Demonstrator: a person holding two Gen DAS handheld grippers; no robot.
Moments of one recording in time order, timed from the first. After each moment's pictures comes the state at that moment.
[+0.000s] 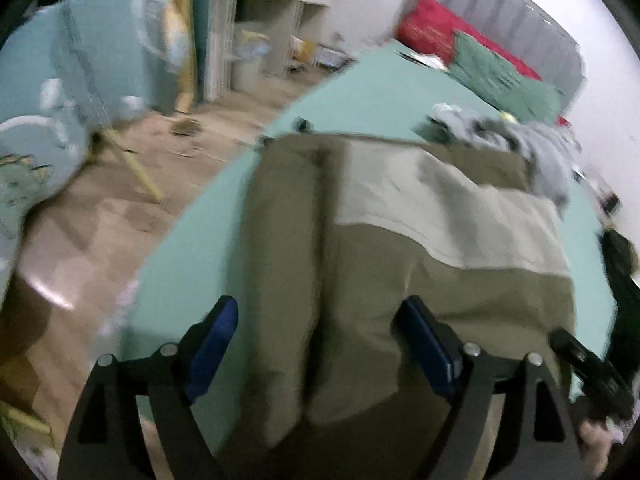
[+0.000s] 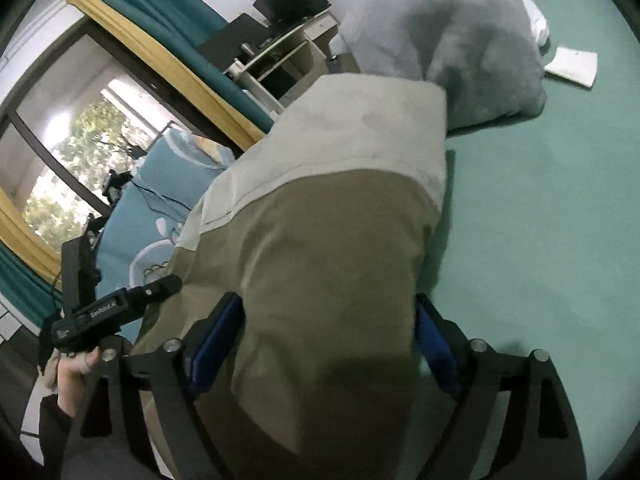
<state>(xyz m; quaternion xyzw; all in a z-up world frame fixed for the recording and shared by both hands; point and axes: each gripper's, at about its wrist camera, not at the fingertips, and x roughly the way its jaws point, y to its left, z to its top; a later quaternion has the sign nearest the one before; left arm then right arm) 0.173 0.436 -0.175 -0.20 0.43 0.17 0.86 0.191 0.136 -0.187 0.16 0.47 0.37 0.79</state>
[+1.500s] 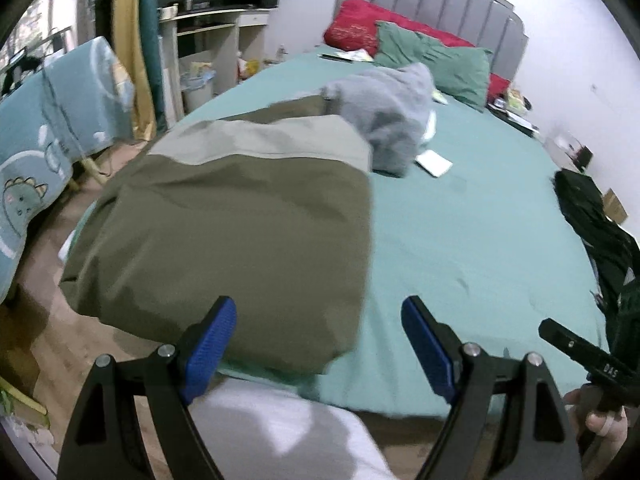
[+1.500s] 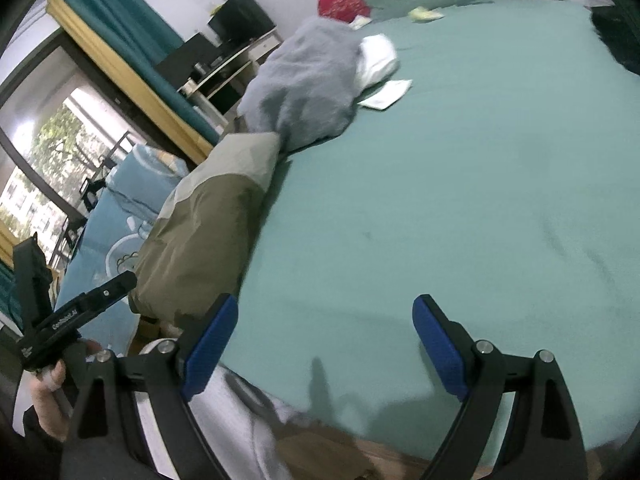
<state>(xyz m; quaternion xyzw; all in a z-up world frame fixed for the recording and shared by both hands) 0.114 0.197 -0.105 -0.13 0.42 0.10 0.89 0.083 -0.144 -0.138 0.15 0.48 0.28 0.82</state>
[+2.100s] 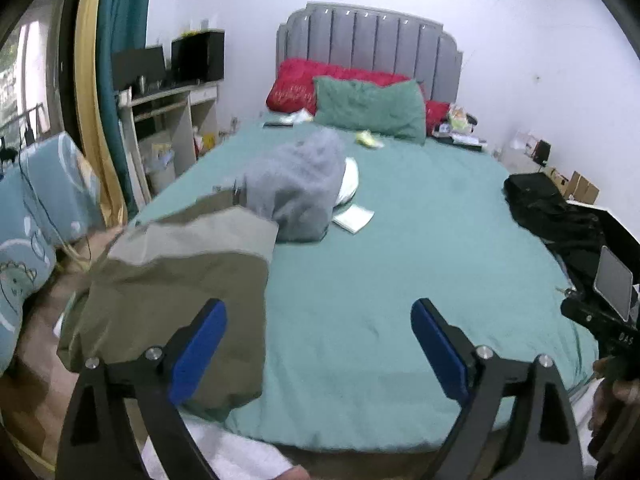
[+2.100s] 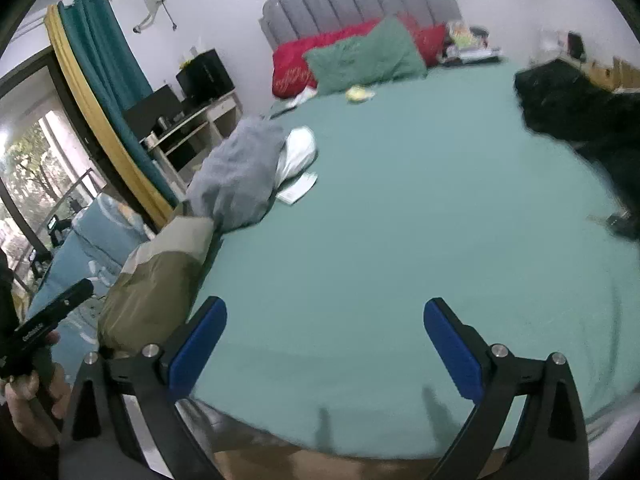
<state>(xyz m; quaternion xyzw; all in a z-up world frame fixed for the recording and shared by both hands) 0.108 0.085 -0.027 -0.05 0.31 0.06 0.95 0.066 -0.280 -0.047 0.11 0.38 0.18 0.90</state>
